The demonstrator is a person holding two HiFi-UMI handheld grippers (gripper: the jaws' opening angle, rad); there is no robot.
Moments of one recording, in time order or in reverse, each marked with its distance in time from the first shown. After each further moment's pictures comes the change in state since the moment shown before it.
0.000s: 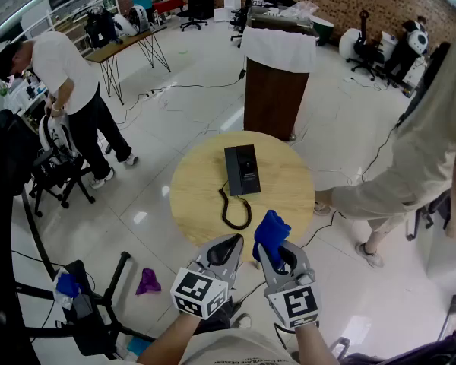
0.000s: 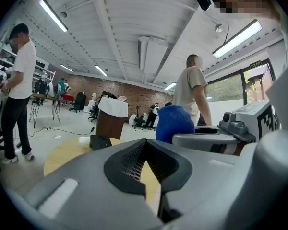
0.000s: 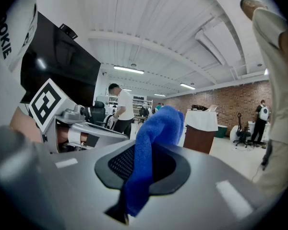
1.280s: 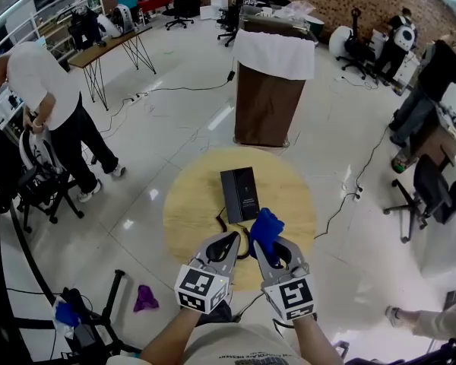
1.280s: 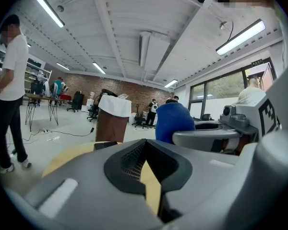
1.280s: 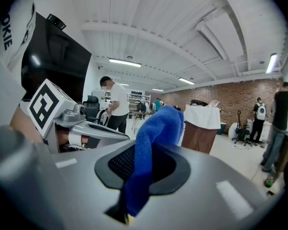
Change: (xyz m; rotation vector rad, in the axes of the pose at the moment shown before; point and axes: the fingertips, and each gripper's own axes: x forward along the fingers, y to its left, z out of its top) left arm 0.075 0.093 0.012 0.021 0.027 -0.020; right arm 0.111 -0.044 -0.003 0.005 0.061 -0.025
